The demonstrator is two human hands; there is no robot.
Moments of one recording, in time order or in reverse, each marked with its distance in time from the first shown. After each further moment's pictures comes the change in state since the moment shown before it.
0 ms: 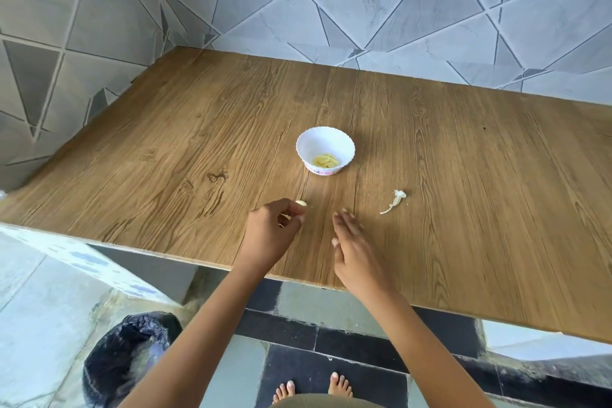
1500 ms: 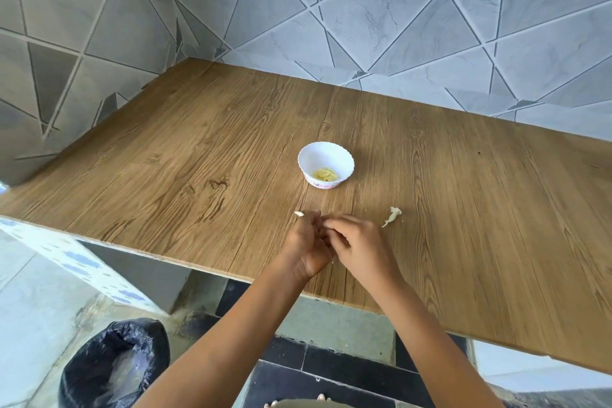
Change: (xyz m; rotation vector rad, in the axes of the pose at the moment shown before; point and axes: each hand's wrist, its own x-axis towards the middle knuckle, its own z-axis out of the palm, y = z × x) left_hand 0.011 0.058 0.039 -1.410 -0.174 -1.000; right_hand 0.021 -0.006 -0.040 0.153 0.319 -0.350
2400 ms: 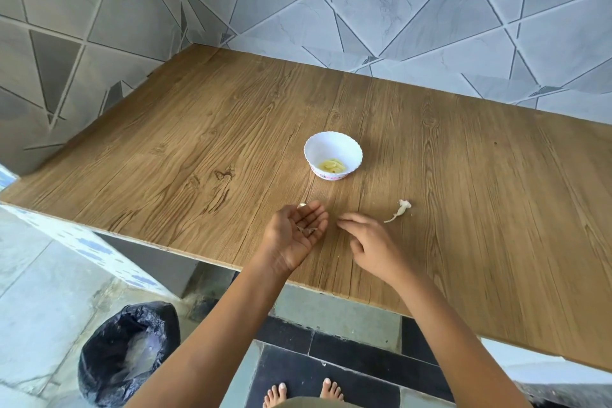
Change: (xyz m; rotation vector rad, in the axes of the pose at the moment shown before) left_hand 0.004 0.018 -0.030 -0.090 0.001 0.063; right_hand -0.007 0.037 0.003 -0.107 -0.423 0.119
